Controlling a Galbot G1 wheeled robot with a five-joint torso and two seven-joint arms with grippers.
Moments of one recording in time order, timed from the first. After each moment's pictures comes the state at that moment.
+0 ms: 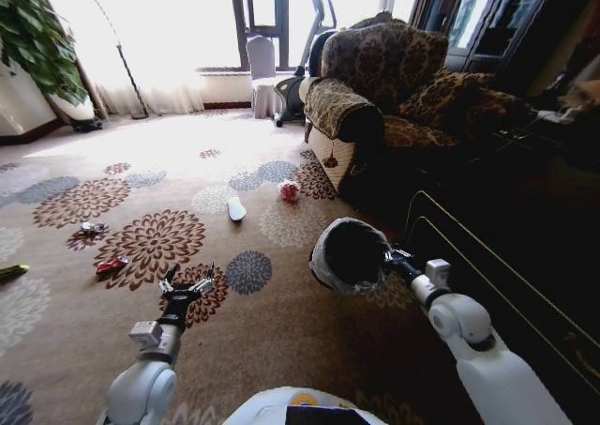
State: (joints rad) left arm 1.74 -1.30 -0.74 -2.20 -0.33 0.01 -0.08; right arm -1.29 1.01 0.55 2.03 0.54 -0.46 -0.02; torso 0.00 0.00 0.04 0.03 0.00
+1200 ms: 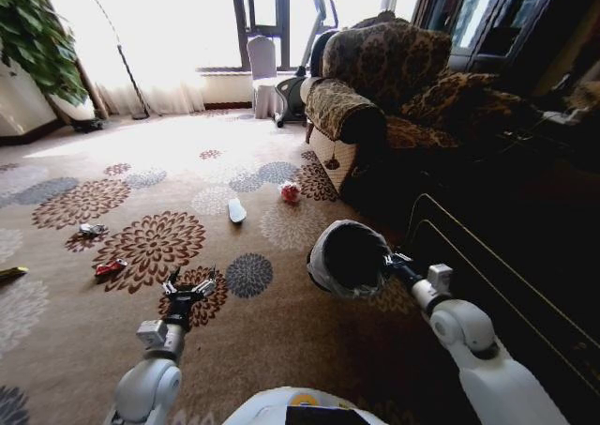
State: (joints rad) left arm 1.71 -1.32 -0.74 -2.17 -0.33 0.01 -0.08; right arm -1.34 1.01 0.57 2.06 0.57 -0.43 -0.02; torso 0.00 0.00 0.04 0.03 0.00
